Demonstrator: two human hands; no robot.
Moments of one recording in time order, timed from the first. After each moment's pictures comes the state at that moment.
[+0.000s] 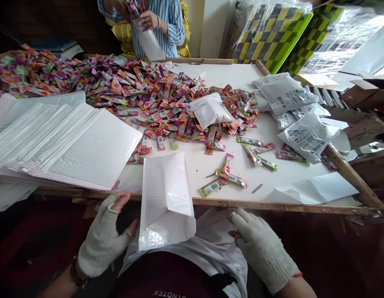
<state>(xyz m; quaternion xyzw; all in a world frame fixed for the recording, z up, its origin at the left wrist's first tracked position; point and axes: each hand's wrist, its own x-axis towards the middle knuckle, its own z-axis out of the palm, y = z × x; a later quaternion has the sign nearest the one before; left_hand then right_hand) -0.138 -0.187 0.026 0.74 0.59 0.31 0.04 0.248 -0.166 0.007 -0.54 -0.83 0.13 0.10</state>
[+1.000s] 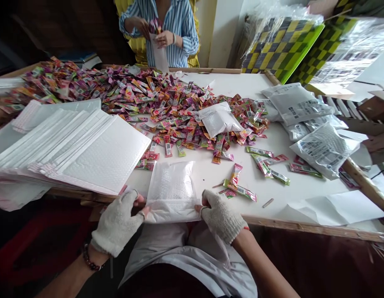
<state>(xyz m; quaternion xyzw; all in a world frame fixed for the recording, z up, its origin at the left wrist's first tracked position) -0.124 -0.147 0.045 0.68 0.71 0.17 0.06 0.149 -0.084 0.013 -0.58 -0.71 0.39 0.12</state>
